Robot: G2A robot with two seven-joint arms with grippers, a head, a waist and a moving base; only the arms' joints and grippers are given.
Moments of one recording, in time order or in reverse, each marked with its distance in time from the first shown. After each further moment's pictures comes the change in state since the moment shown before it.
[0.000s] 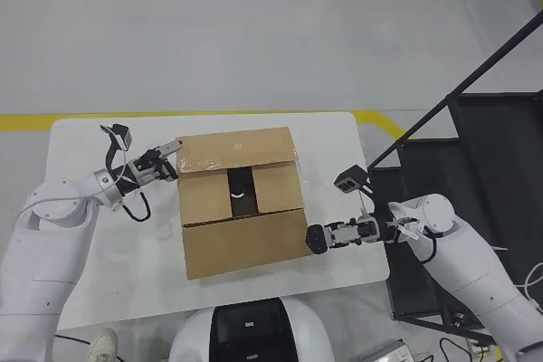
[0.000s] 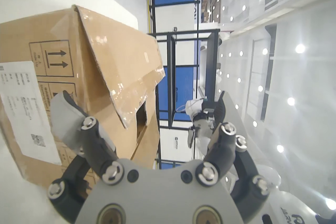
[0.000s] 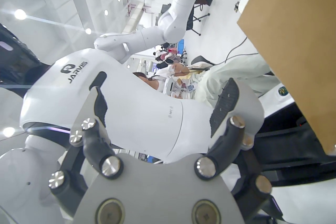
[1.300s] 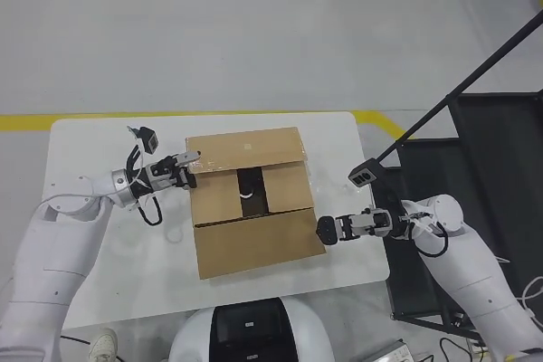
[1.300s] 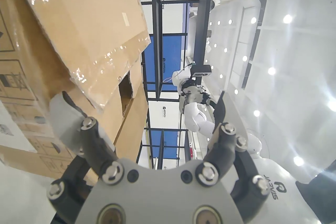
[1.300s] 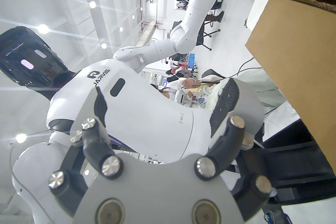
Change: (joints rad) left arm -0.065 -0.025 0.113 0.075 -0.140 -0.061 -0.098; right arm -0.038 -0.092 0.123 0.062 0.009 0.082 0.082
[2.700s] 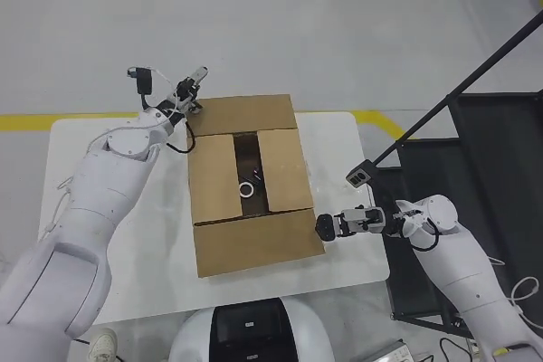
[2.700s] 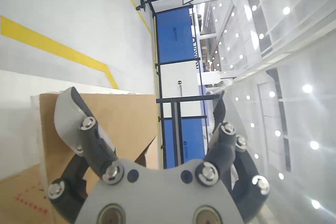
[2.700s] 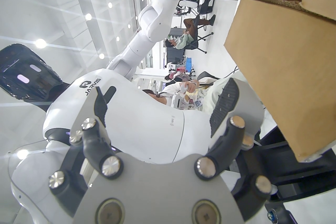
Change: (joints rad) left arm -0.551 -0.311 0.433 0.775 0.071 -0.193 0.699; right arm 0.031 -0.050 0.002 0.116 -0.069 0.015 0.015
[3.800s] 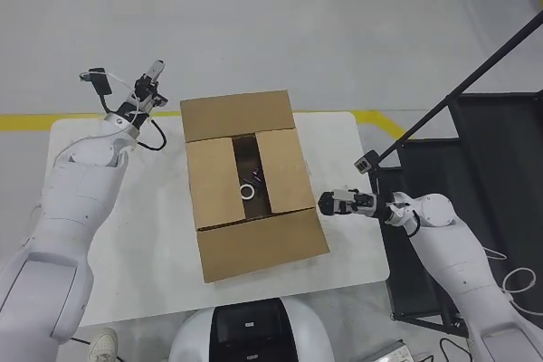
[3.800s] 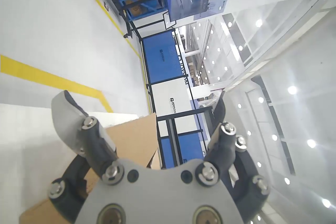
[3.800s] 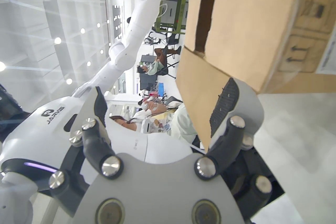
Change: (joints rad) left arm 0.075 0.103 -0.209 -0.005 0.027 -0.231 -0.041; right arm 0.137 -0.035 -0.059 0.265 -0.227 -0.234 -0.234
